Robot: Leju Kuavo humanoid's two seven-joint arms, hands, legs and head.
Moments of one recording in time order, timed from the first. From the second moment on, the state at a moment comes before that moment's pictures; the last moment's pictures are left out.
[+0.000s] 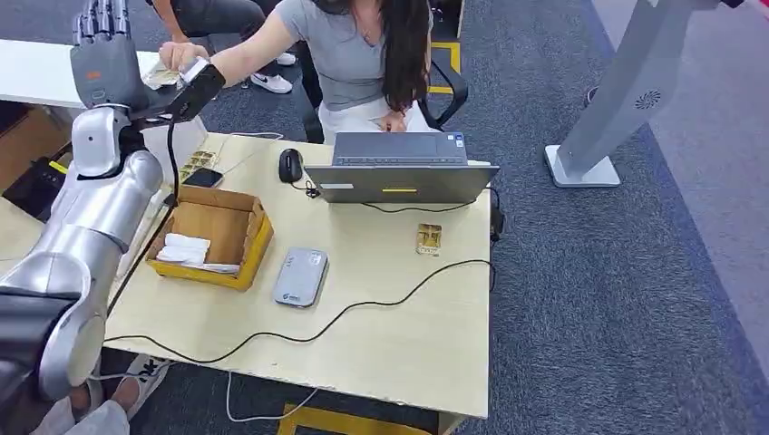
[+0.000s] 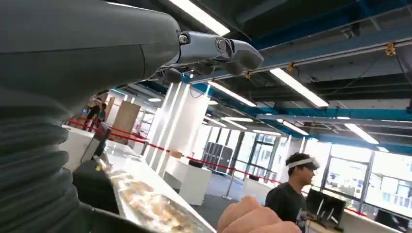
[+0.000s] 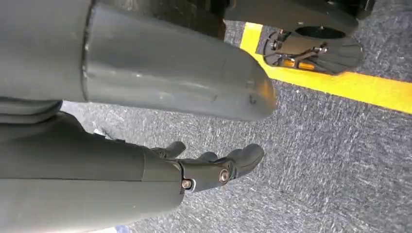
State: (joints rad) left arm -1.06 0.24 -0.24 -0.62 -1.19 0.55 0.04; right arm -0.10 0.15 -0.28 -0.20 0.67 -0.20 0.14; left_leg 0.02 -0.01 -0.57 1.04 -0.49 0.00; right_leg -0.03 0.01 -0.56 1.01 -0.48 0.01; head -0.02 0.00
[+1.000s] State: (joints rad) left arm -0.84 0.19 -0.27 -0.75 -1.13 0.52 -0.06; right arm -0.09 0.15 -0.28 -0.20 0.69 -0.21 0.12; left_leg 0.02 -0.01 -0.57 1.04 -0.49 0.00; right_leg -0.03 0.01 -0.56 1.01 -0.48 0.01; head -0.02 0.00
